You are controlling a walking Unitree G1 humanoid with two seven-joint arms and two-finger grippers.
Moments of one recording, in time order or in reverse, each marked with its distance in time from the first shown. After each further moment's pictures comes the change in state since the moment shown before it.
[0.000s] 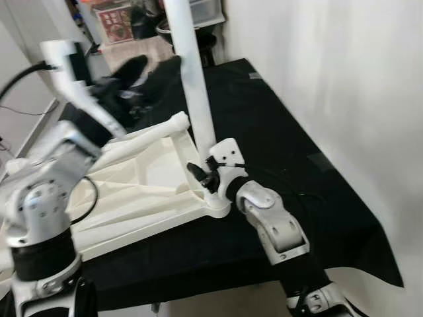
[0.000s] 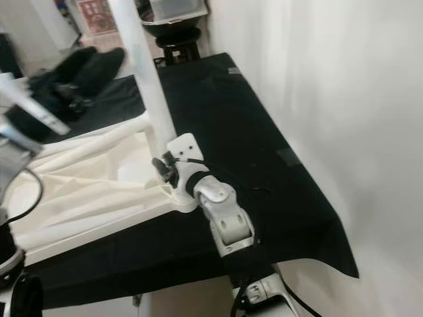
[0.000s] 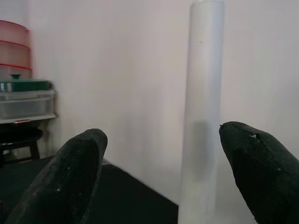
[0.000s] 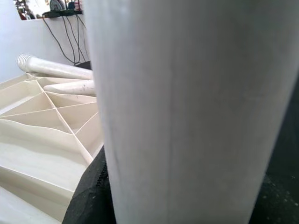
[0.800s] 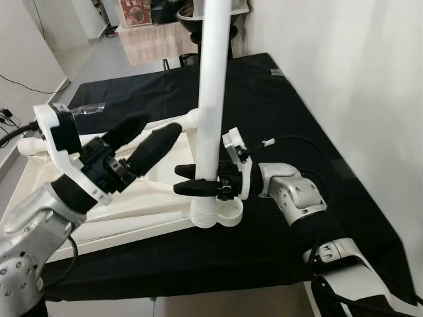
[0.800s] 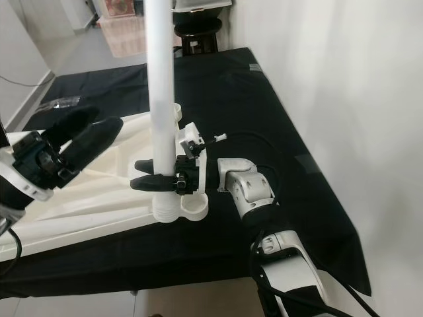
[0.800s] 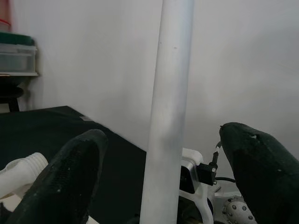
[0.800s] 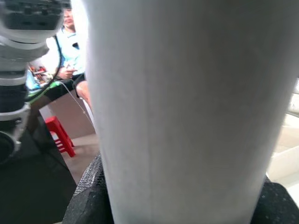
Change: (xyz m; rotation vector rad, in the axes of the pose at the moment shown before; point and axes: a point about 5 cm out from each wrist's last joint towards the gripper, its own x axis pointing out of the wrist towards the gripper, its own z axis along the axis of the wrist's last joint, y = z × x) left arm -0.055 -0.036 -0.026 -0.075 0.157 -0.107; right arm -0.004 -0.014 0.017 0.185 -0.097 0.898
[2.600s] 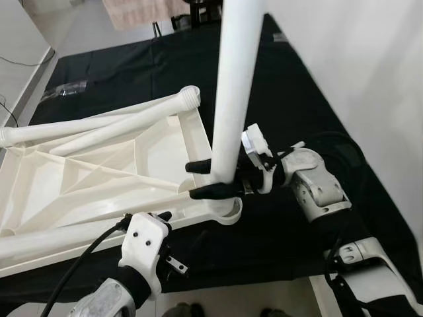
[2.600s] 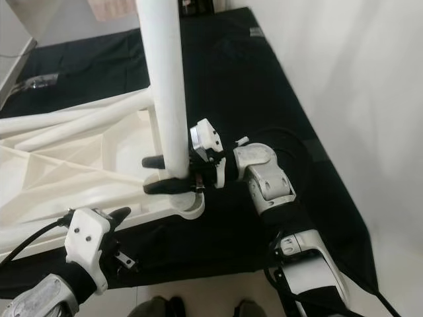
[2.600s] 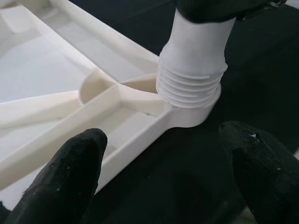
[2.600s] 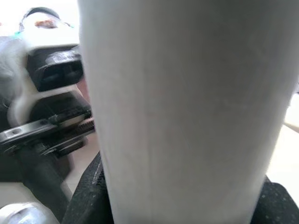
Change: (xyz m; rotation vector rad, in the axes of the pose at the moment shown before) left arm -0.041 -0.059 -0.111 0.218 0.469 0.280; right arm -0.026 0.022 0.034 -0.346 0.080 0.199
